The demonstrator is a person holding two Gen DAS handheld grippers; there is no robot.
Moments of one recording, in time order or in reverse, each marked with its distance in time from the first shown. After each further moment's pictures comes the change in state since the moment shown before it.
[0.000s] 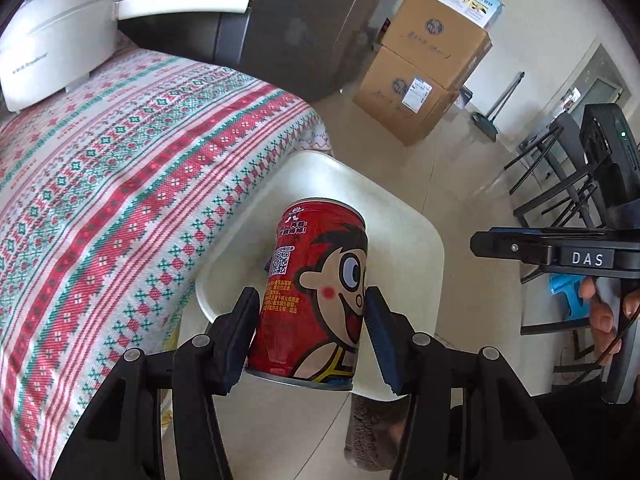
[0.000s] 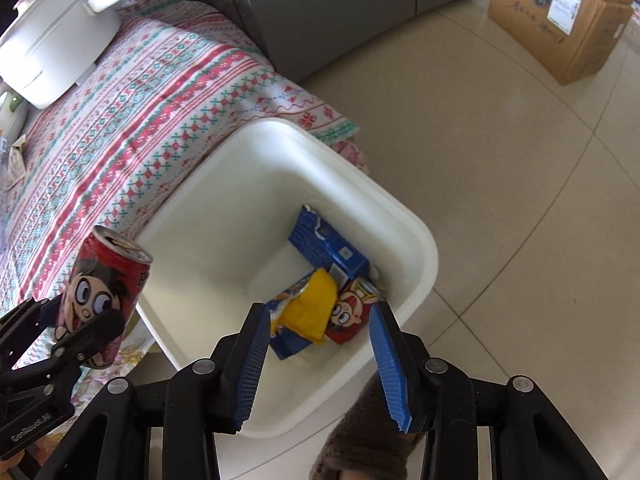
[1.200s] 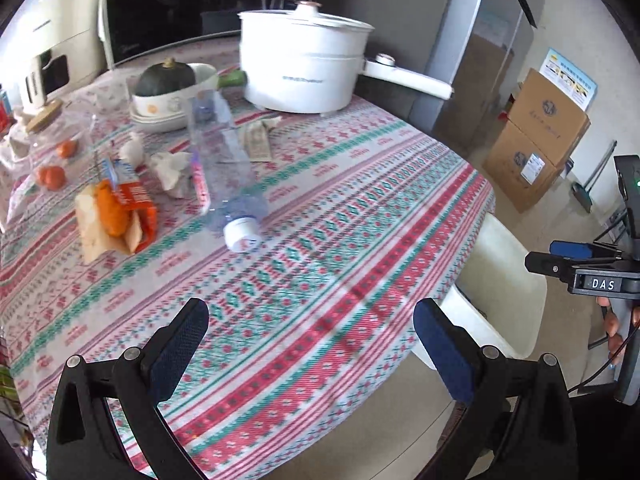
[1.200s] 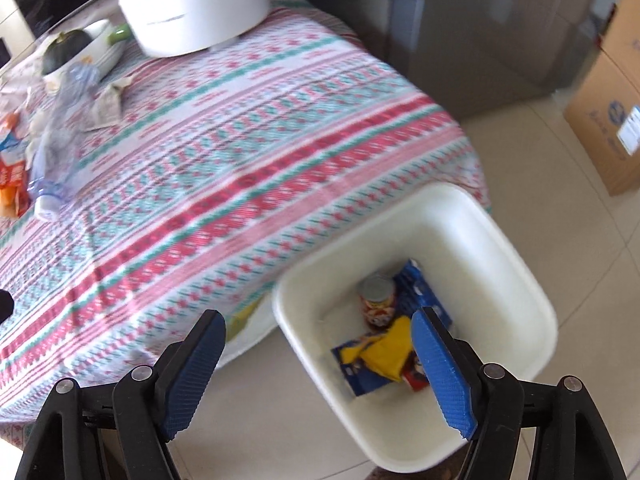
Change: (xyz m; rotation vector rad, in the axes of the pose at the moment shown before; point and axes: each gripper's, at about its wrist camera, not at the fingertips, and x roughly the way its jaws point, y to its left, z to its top) left arm -0.191 0.162 -0.070 -0.240 -0.177 0.393; right arm -0.005 0.178 -0.004 -0.292 -0.102 0.003
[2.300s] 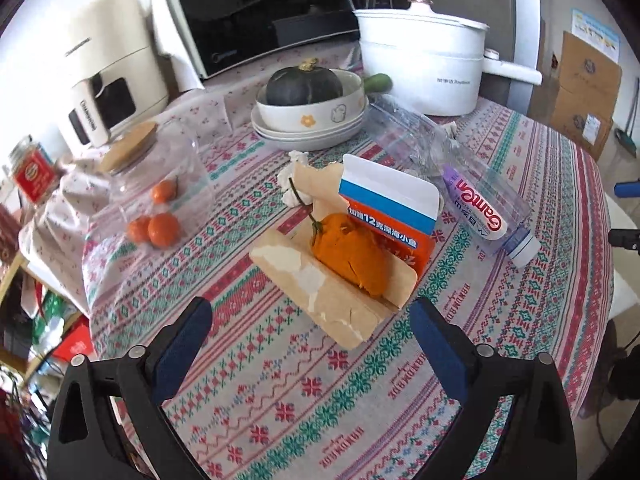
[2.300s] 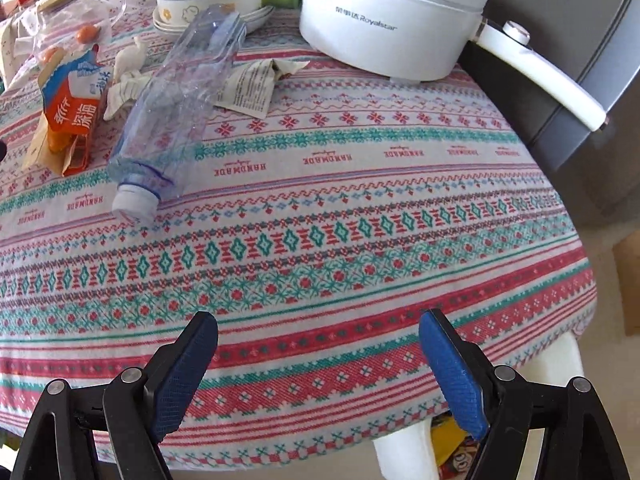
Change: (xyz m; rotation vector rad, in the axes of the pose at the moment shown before) left arm 0.035 0.186 0.048 0.238 -0.026 0.215; right arm 0.049 0.150 0.037 -0.358 -0.065 -0.017
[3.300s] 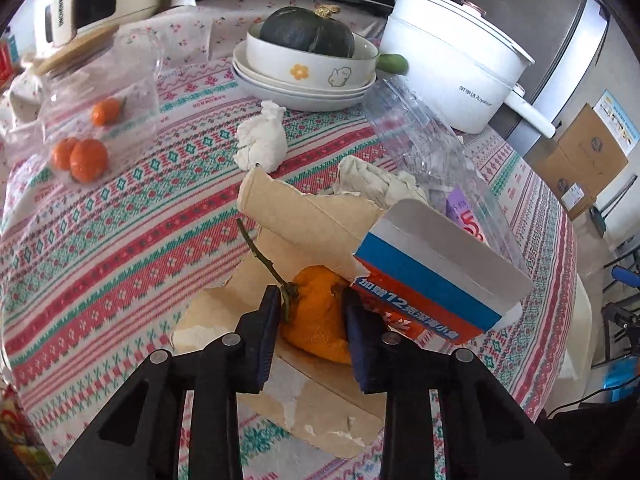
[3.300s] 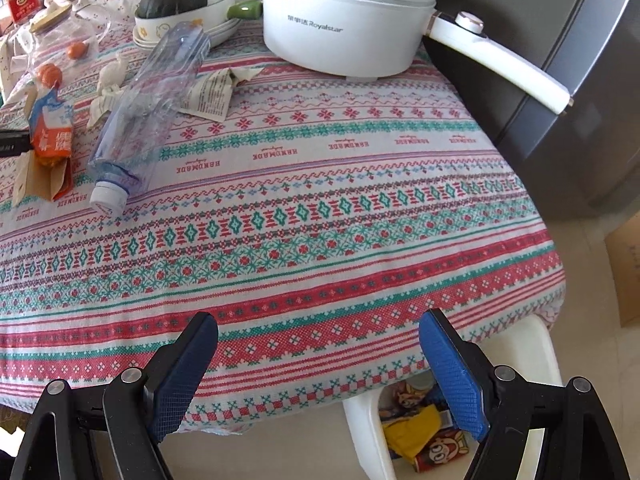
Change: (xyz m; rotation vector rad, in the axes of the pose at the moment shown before) left arm 0.049 0.003 0.006 -0.323 0.128 -0.225; right arm -0.027 -0.045 -0.014 0.050 -0.020 0.012
